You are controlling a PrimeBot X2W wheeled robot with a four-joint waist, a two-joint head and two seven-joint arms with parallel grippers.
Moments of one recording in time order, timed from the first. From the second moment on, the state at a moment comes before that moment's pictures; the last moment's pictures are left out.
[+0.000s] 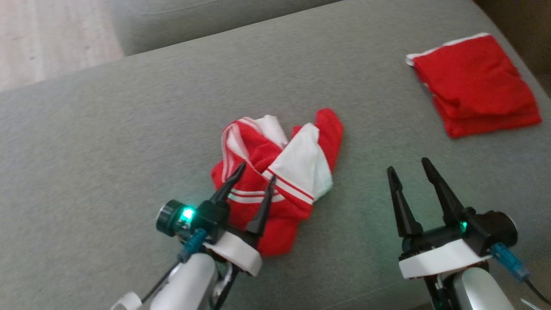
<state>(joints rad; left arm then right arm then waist) -0.35 0.06 -0.56 0.52 -0.23 -0.05 -0.25 -0.02 -0.10 0.19 0.13 0.15 0.13 -0.26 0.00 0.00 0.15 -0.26</state>
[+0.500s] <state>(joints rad) 0.02 0.05 -0.38 0.11 -0.17 0.16 -0.25 0.08 -0.07 0.12 0.20 0.15 0.13 -0.26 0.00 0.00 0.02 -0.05</state>
